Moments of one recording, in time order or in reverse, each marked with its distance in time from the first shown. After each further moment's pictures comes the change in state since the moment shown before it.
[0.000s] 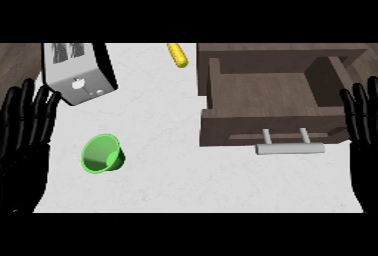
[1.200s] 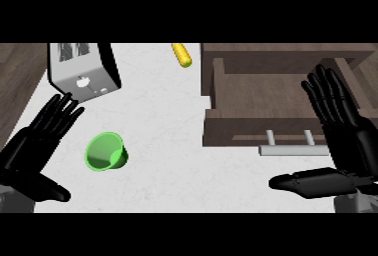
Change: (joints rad) left arm -0.087 0.228 0.190 0.610 0.430 -0.568 -0.073; right arm -0.125 -0.061 0.000 0.157 -0.091 0.156 0.093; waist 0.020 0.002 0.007
